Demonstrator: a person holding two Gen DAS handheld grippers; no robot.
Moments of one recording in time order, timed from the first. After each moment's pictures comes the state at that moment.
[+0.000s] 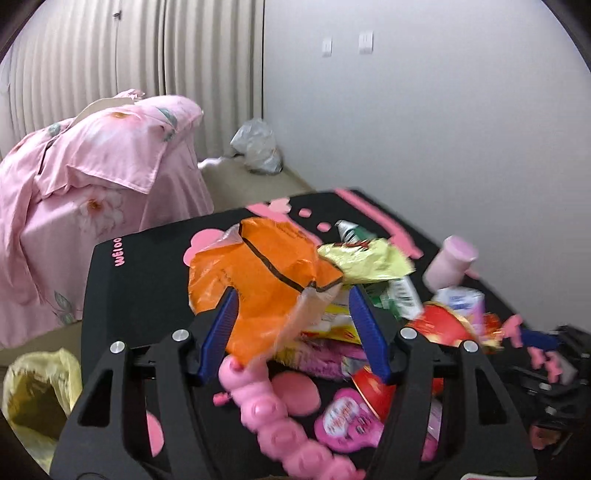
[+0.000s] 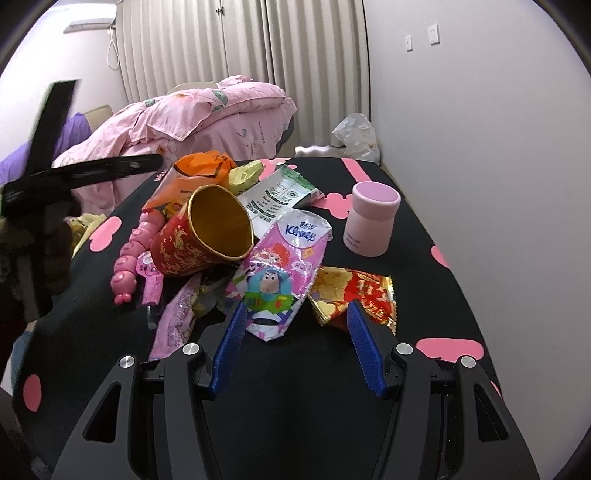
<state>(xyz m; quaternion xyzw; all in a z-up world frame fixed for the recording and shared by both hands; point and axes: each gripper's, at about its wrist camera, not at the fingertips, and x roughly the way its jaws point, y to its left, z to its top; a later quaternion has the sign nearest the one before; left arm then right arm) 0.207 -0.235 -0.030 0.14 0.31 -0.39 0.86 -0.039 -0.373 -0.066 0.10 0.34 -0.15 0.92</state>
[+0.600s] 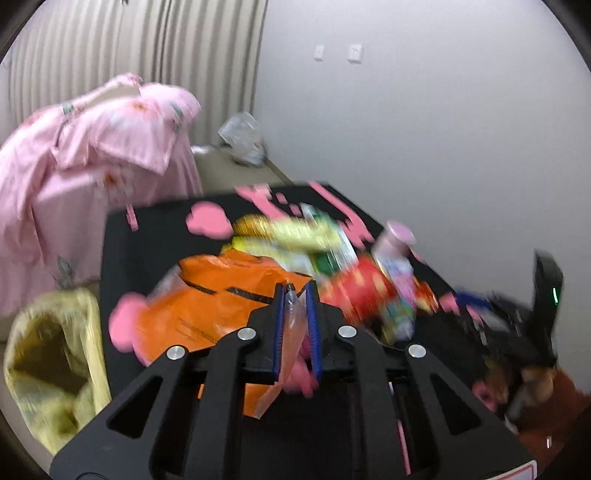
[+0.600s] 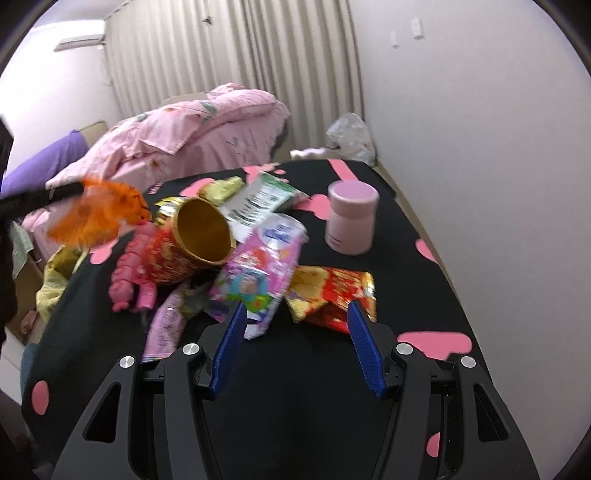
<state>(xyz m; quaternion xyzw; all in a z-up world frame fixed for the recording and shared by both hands) 0.132 -0.145 0.006 0.09 0.34 -0.44 0.83 -0.051 -0.384 -0.055 0.12 0.32 -0.13 0.93</state>
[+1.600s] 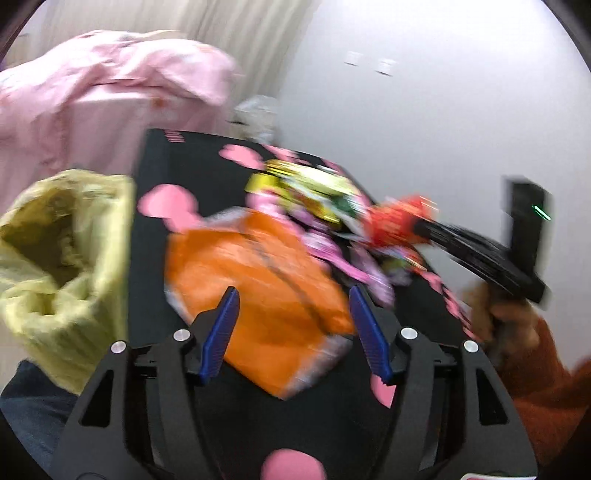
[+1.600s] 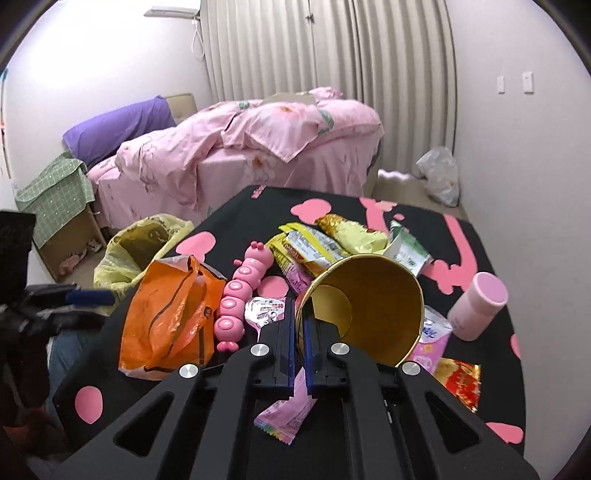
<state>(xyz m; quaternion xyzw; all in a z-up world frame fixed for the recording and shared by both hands) 0.116 -0.047 -0.035 -0.03 0.38 -0.40 0.83 0.007 -0.312 -0.011 0.05 0.31 0.00 0.95</state>
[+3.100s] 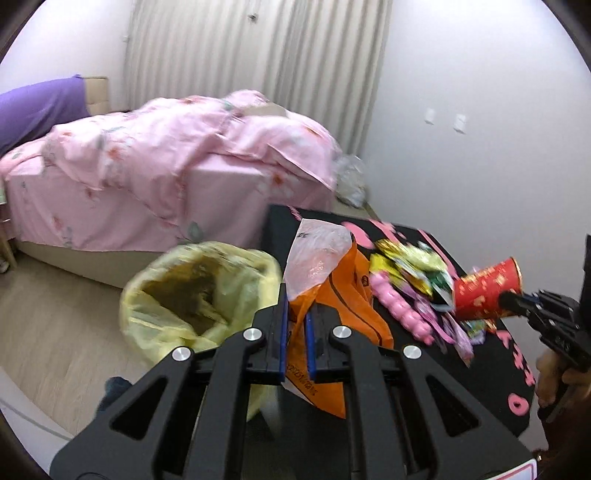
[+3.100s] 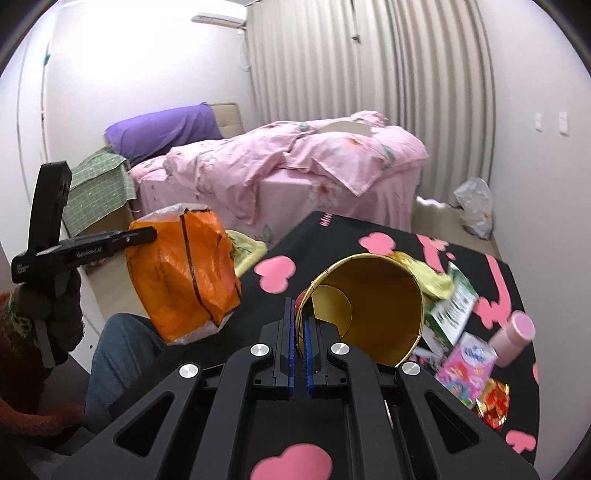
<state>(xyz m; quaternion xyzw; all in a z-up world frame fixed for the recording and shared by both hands) 0.122 0.048 0.024 -0.02 0.28 -0.24 0.93 0.002 -0.224 0.038 0.01 0.28 0.09 0.96</state>
